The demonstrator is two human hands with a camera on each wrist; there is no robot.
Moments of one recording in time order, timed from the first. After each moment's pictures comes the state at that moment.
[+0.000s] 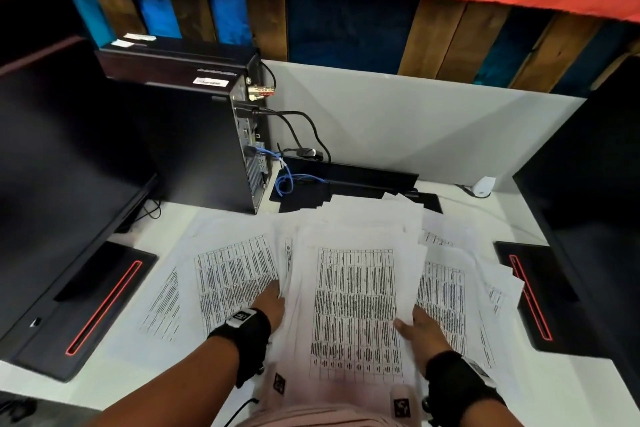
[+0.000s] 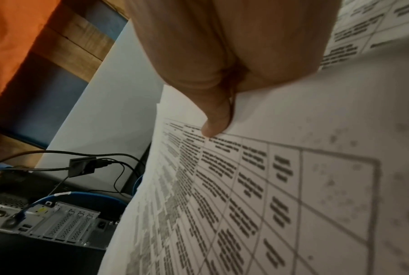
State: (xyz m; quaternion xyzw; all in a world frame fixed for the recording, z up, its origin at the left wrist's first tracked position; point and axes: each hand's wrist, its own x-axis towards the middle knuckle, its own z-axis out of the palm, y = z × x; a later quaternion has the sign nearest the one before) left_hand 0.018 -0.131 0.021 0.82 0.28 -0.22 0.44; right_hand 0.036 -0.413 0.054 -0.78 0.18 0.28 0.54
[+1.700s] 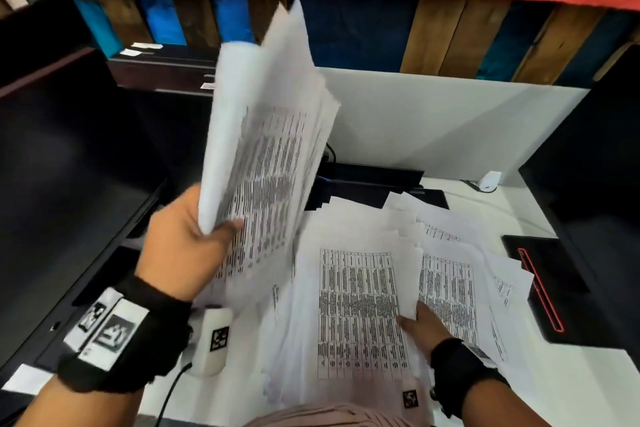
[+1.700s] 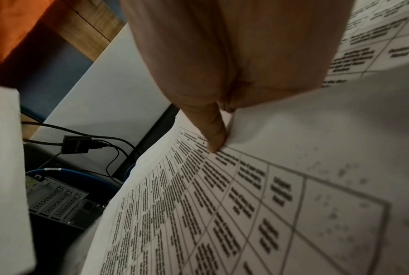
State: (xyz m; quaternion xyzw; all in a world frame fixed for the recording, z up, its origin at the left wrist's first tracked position) left_hand -0.032 -0.087 0.263 0.87 0.17 0.21 0.41; right_hand 0.046 -0.410 0.013 -0.81 0.14 0.30 0.49
